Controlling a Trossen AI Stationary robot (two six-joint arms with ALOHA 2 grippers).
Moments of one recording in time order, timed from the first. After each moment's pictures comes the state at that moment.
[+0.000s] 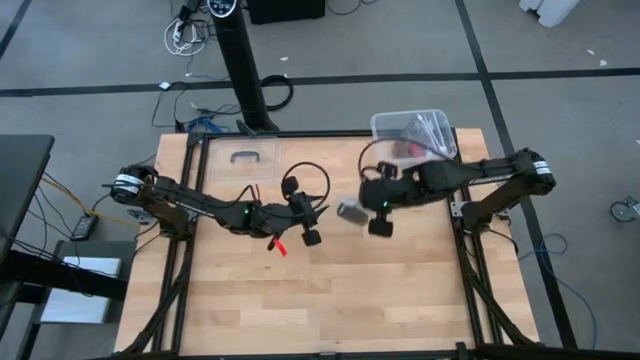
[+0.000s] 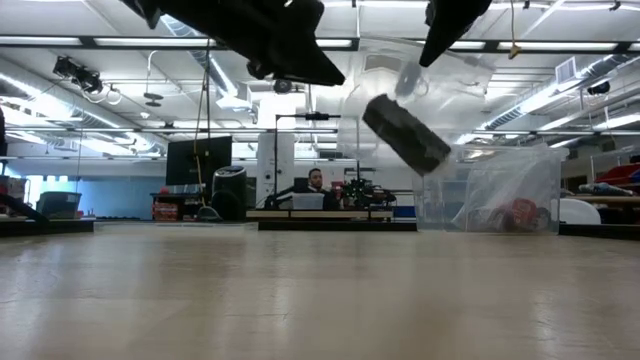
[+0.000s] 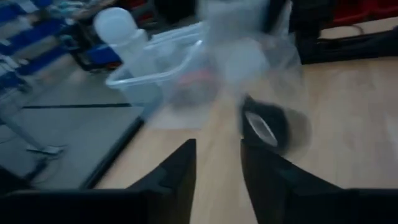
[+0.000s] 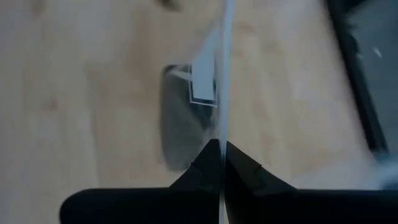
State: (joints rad) left arm -0.18 1.56 0.91 0.33 -0.66 0.10; right arm 0.13 1.44 1.42 -1.05 0.32 0.19
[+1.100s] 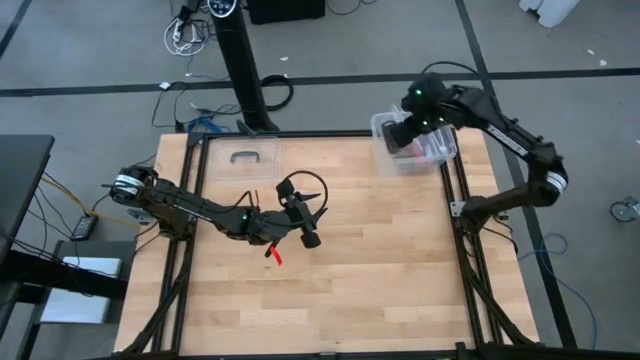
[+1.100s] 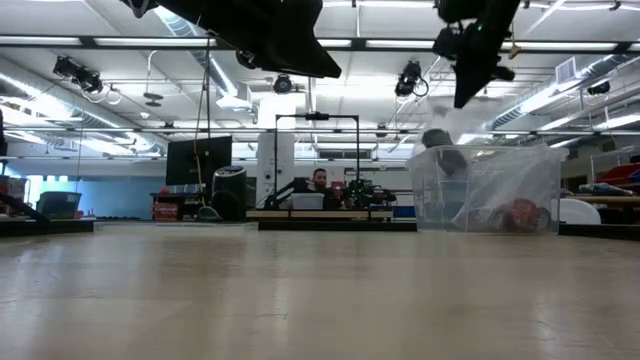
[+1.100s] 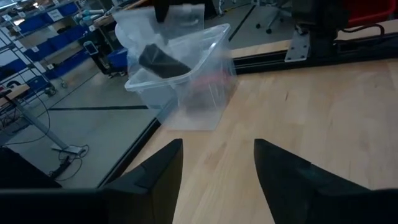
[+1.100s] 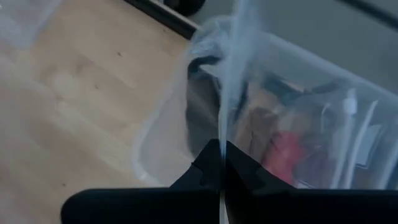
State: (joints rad) left arm -0.23 1.56 0.91 0.35 -0.79 0.12; right arm -0.76 1.32 1.42 -1.13 0.07 0.20
